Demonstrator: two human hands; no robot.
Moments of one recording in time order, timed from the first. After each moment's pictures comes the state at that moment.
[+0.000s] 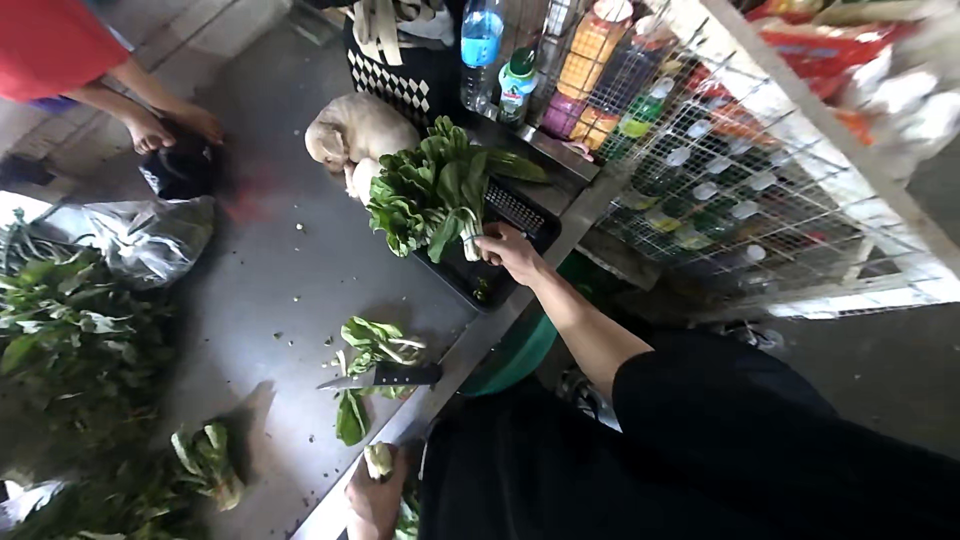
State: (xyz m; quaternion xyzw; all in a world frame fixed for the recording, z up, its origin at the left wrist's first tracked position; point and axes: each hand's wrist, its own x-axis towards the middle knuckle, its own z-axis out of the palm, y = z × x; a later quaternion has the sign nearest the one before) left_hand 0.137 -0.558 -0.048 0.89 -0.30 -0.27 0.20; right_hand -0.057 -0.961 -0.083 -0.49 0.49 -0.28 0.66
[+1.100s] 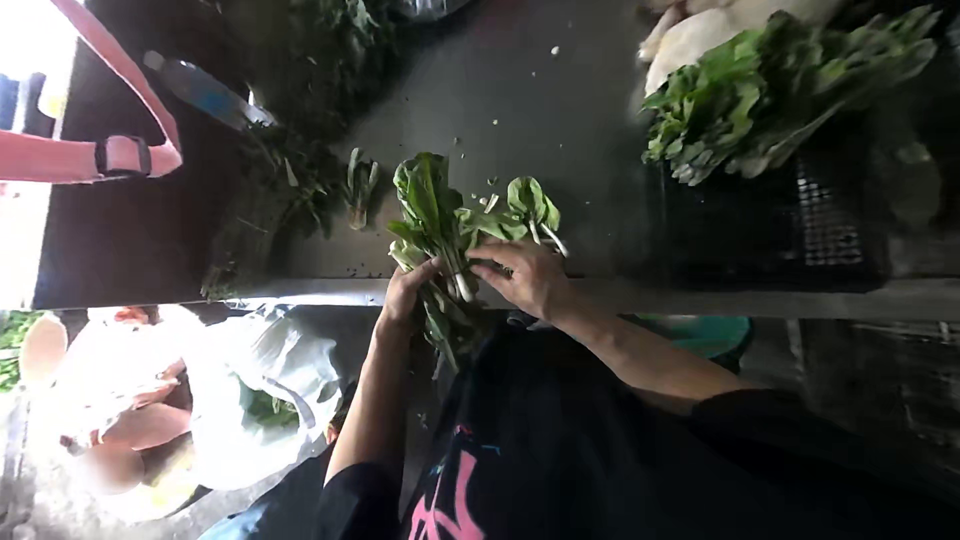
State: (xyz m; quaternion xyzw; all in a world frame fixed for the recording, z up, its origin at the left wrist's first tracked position) left_hand 0.180 -0.516 -0.006 0.63 0.03 -0.35 0.69; right_hand 0.089 -0.717 -0.019 -0.88 -0.03 -0.18 0.44
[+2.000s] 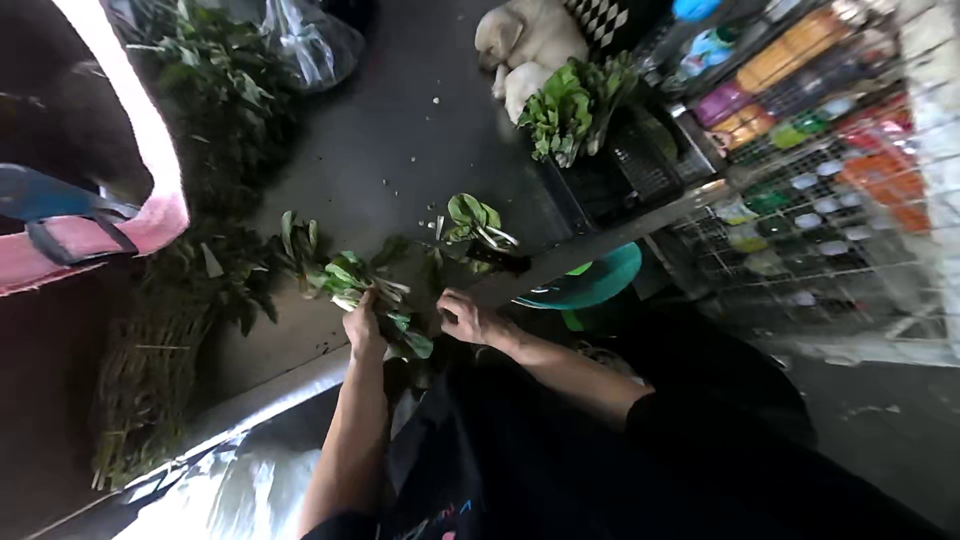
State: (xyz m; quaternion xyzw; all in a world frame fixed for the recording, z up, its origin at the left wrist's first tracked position) left_hand 0.274 -0.475 -0.101 0.70 0.18 -0.31 0.62; right_hand 0.099 -0.603 -0.135 -0.90 0.14 -0.10 0.39
